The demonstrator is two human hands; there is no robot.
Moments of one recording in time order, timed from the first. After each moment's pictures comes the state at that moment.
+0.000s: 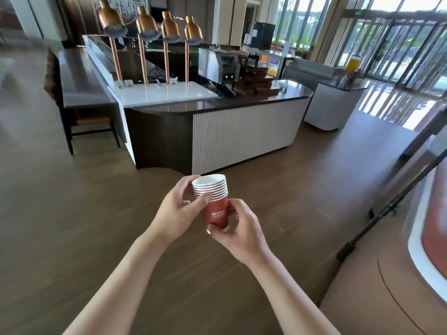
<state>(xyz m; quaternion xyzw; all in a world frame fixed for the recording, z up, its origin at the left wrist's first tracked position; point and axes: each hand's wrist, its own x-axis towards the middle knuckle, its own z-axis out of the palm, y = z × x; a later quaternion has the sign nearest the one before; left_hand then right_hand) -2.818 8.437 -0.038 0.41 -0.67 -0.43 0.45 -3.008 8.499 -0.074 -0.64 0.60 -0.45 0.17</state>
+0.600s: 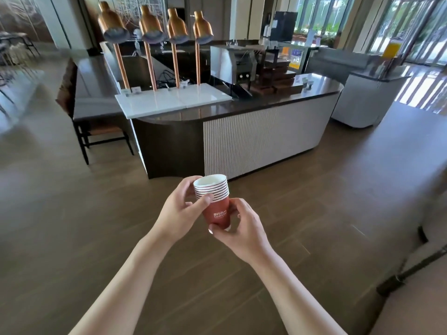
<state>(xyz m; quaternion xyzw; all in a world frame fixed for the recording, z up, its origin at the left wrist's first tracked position) -2.891 8.224 -0.051 0.45 -0.67 -0.40 0.44 -3.083 8.271 -0.091 -0.65 0.58 -0.44 0.23</state>
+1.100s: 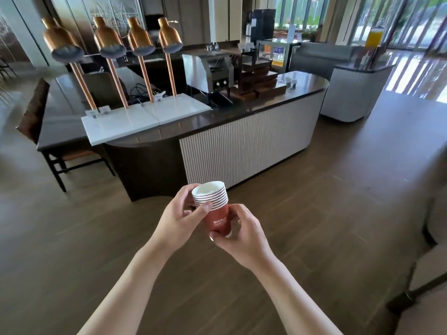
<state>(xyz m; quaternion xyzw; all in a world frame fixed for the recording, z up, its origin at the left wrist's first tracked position) -3.032 8.054 -0.039 0.44 -0.69 -0.41 0.40 -3.221 8.106 -0.093 -0.62 0.59 -0.47 0.22</state>
